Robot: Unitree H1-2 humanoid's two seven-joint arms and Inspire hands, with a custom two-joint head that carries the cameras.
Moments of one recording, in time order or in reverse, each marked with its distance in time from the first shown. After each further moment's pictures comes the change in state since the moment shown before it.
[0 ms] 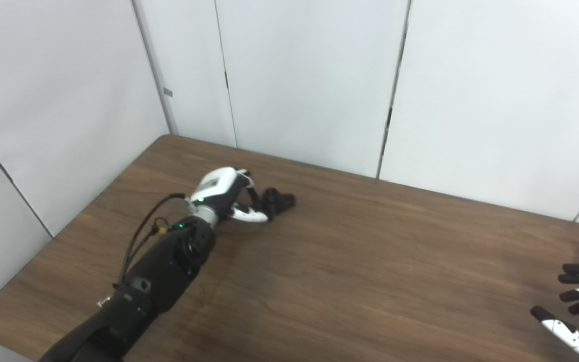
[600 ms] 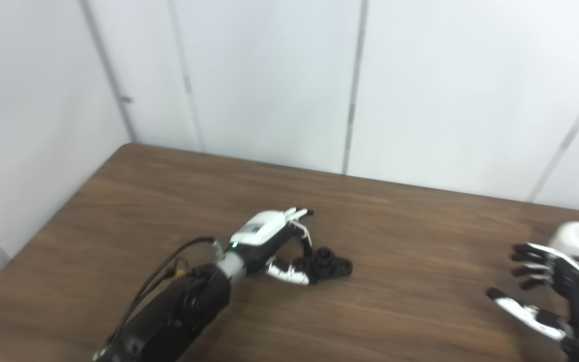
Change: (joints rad) left arm 0.079 -0.106 -0.184 -0.212 0.028 -0.231 -0.095; right arm -0.011 0.009 0.017 0.064 -0.035 -0.018 -0.018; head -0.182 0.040
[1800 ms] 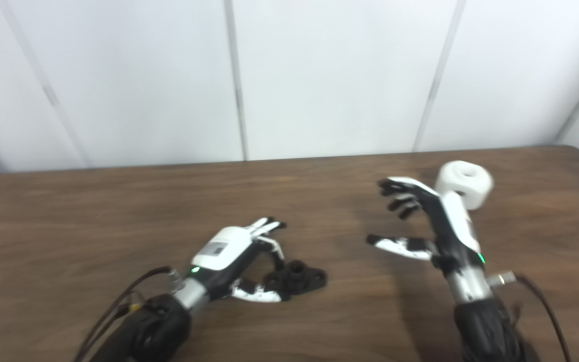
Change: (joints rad) left arm -0.019 -0.061 -0.072 0.042 0.077 -0.143 -0.016; right arm -0.101 -0.081 0.101 -0.302 -0.432 0.298 0.206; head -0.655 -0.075
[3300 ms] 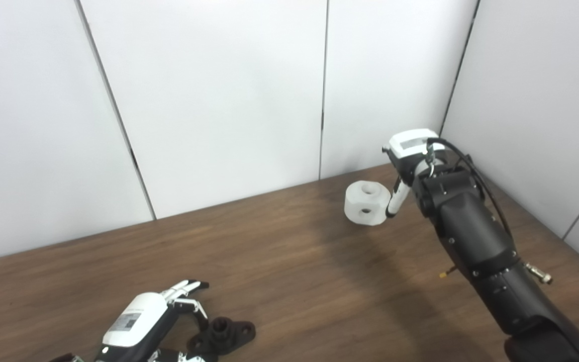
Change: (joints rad) left arm -0.002 0.035 0.025 0.034 -0.030 -0.096 -0.008; right arm -0.402 -0.264 0.028 0.321 -0.690 0.236 0.735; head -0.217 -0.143
